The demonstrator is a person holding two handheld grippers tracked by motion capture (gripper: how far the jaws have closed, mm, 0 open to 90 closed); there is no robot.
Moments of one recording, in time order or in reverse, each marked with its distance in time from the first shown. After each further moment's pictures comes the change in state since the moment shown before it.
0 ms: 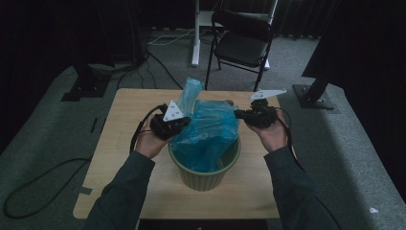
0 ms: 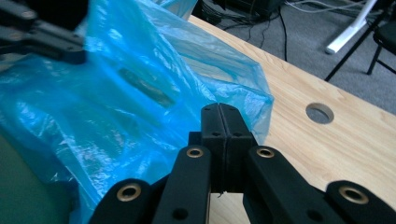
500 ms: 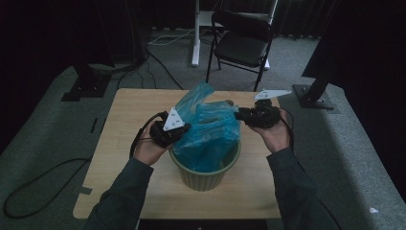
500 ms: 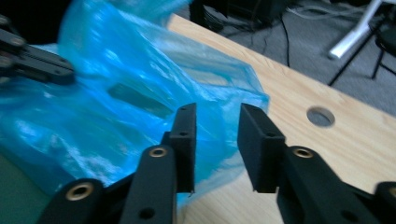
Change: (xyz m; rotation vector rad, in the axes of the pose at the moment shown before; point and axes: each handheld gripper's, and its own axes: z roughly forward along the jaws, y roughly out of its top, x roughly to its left) left arm -0.012 -0.004 -0.006 -0.003 -0.002 0.027; right arm -0.004 -0.002 -0.007 -0.037 0.021 0.008
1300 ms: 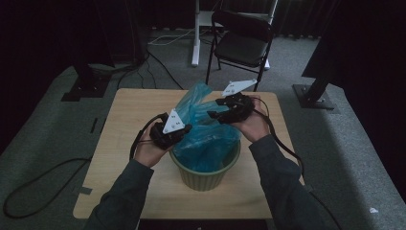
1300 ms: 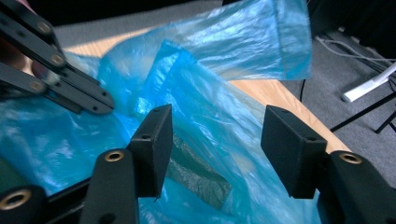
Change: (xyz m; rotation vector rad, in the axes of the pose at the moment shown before) left arm -0.006 0.002 -0.005 -0.029 -0.001 0.013; right arm 0.048 0.051 0.040 0.048 0.062 -0.296
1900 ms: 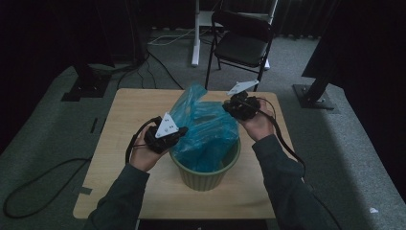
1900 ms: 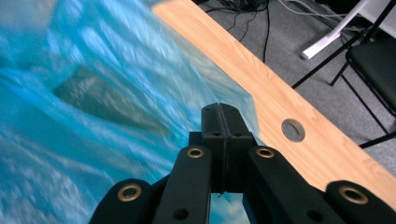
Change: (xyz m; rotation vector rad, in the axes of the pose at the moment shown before) left arm -0.002 -0.013 -0.013 -0.029 0.003 -0.031; right arm -0.018 -0.018 0.002 0.126 -0.164 0.076
